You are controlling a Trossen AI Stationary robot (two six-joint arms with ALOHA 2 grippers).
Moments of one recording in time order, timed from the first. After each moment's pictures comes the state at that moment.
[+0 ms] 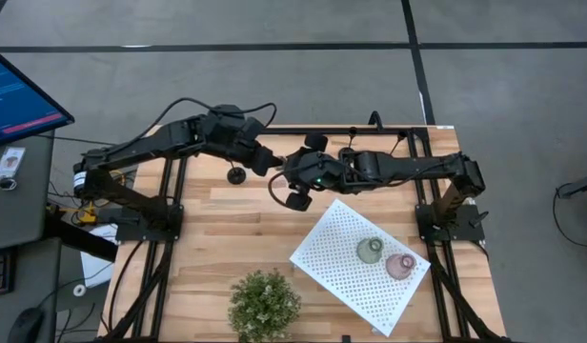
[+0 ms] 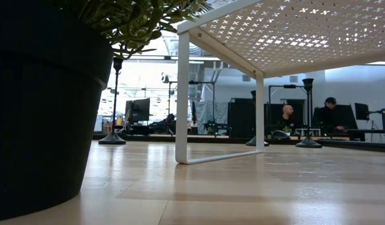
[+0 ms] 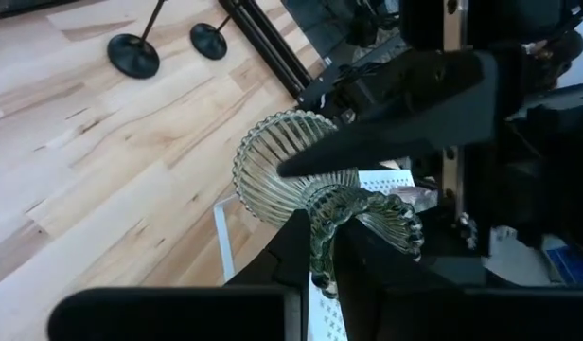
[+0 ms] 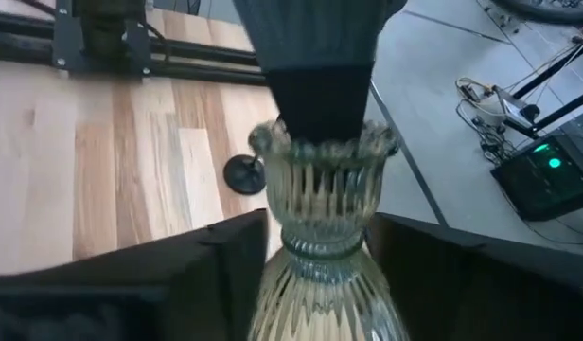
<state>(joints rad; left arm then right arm) 0.23 1.30 1.45 -0.64 0.19 -0.72 0.08 1.77 1.81 -0.70 0.55 -0.10</state>
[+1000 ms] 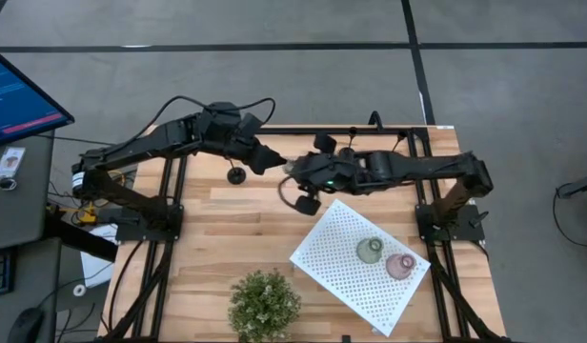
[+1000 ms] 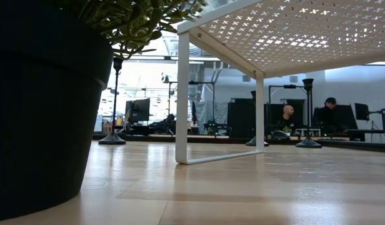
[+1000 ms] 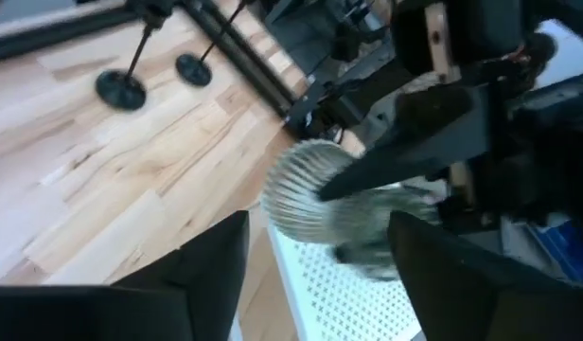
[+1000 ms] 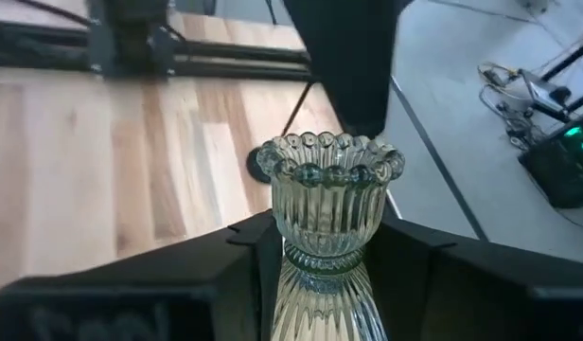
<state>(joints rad) 0.23 1.29 1.45 -0.59 0.19 -0.66 0.11 1.69 1.81 -0.78 0.53 -0.02</state>
